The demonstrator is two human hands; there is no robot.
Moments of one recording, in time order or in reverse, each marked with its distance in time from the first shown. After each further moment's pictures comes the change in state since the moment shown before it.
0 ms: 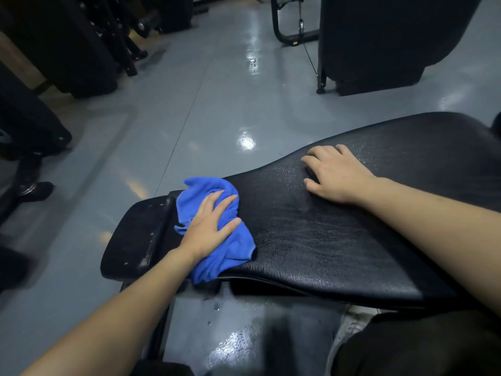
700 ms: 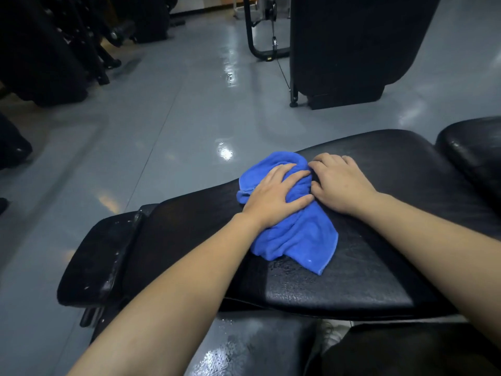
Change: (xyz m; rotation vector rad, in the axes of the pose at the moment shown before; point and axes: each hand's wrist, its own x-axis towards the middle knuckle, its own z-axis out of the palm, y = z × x) left_hand 0.106 0.179 0.061 -0.001 -0.061 0.341; right_hand -0.033 0.049 -0.002 0.092 0.077 0.211
